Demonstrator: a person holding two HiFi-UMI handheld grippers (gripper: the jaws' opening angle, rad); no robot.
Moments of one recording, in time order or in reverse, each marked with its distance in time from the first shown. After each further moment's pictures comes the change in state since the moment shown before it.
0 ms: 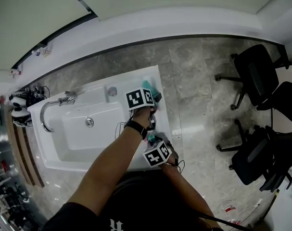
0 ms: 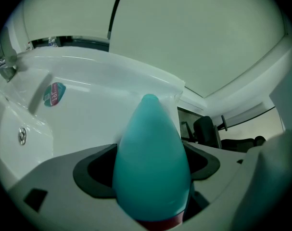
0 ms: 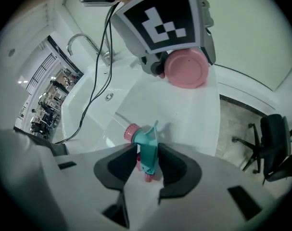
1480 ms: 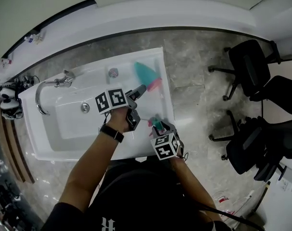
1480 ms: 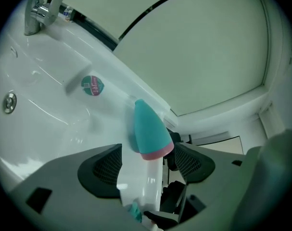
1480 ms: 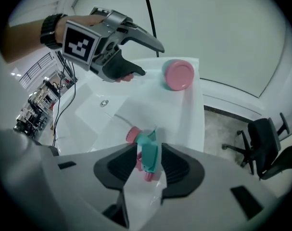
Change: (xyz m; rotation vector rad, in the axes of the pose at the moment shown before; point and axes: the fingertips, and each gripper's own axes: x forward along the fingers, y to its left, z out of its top) left arm -0.098 0.044 -0.024 -0.180 -0.122 -0.392; right arm -0.015 0.006 -0.012 -0.003 -0.171 -0.139
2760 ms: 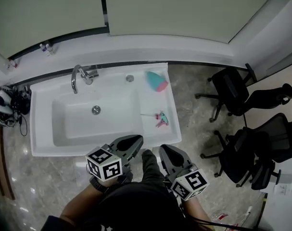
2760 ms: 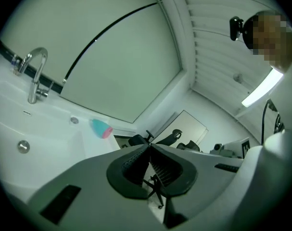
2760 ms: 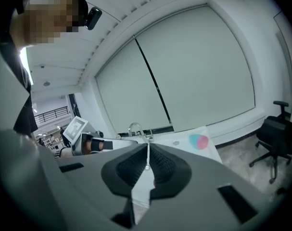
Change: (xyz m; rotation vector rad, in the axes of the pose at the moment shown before) left arm -0.334 -0.073 -0.192 0.611 -0.180 -0.430; right arm -0.291 0.212 0.043 0.180 -0.767 0.137
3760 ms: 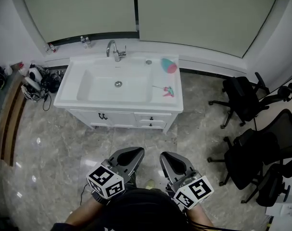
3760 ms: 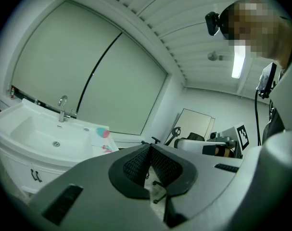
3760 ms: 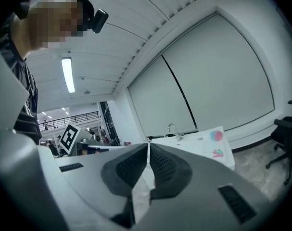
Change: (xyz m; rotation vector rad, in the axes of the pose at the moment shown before) left arm -0.141 -0.291 -0.212 0.256 -0.184 0.229; right arm -0.318 0.133 -0.098 -0.079 -0.090 0.315
